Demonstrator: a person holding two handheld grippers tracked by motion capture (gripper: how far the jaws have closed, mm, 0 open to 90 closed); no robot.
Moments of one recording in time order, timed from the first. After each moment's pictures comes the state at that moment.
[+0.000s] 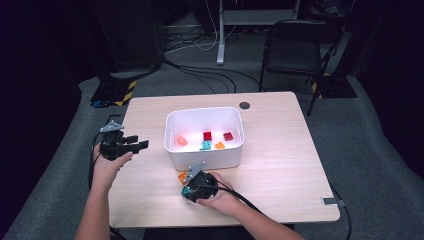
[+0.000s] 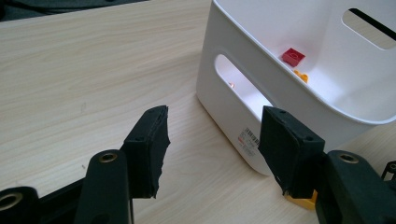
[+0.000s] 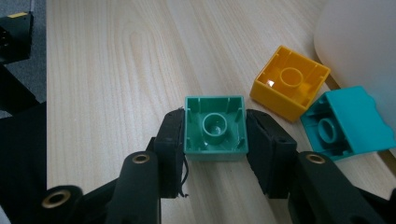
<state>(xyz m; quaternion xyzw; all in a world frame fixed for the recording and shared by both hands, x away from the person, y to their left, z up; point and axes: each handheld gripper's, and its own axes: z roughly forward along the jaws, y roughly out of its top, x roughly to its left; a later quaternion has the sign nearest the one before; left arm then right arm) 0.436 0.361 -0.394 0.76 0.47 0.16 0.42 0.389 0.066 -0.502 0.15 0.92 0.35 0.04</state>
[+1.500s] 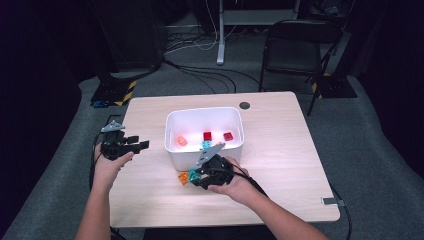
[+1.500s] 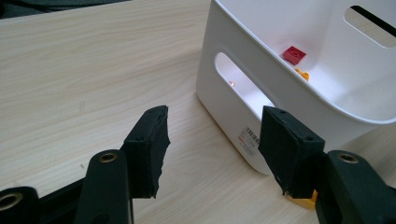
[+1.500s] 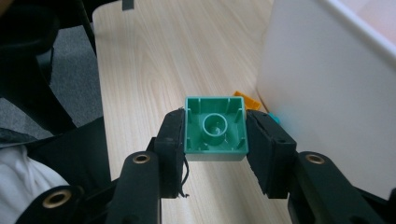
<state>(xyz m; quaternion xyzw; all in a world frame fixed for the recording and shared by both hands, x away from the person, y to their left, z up) 0.438 0.359 -0.396 0.76 0.47 0.16 0.42 0.388 0.022 -0.415 0.16 0.91 0.39 0.03</state>
